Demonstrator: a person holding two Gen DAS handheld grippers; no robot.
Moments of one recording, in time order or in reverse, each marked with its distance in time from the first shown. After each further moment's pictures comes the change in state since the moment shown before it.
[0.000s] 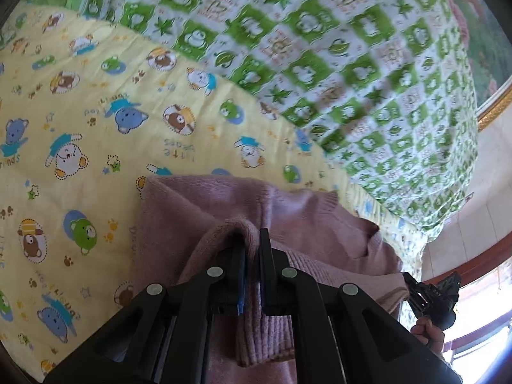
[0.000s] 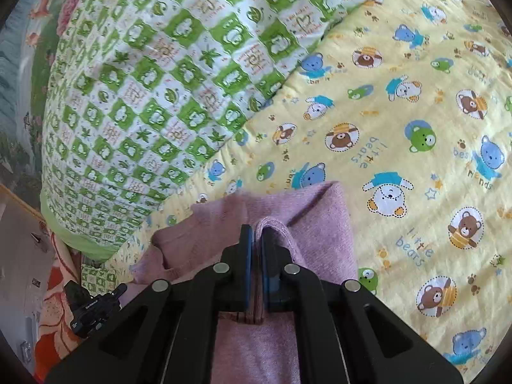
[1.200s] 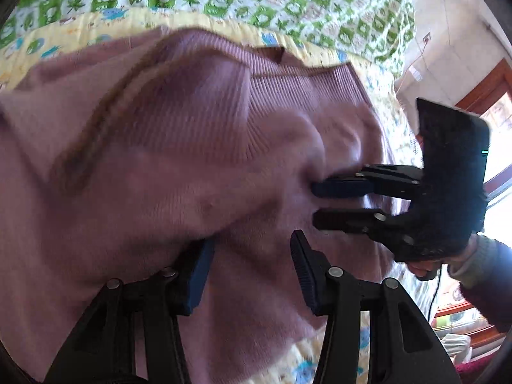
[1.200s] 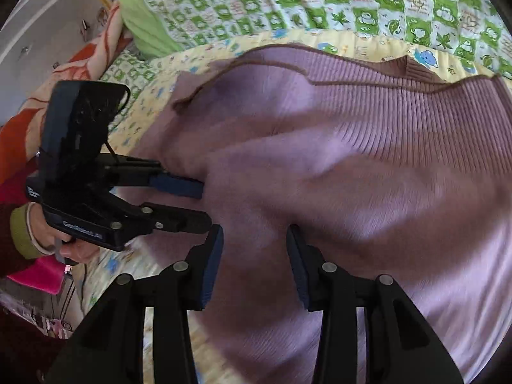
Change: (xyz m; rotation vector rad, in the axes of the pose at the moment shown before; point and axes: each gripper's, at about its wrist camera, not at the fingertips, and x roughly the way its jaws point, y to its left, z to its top) left arm 0.050 -0.119 -0.115 0.504 0.376 -0.093; right arm 0.072 0.118 -0.140 -0.766 0.452 0.119
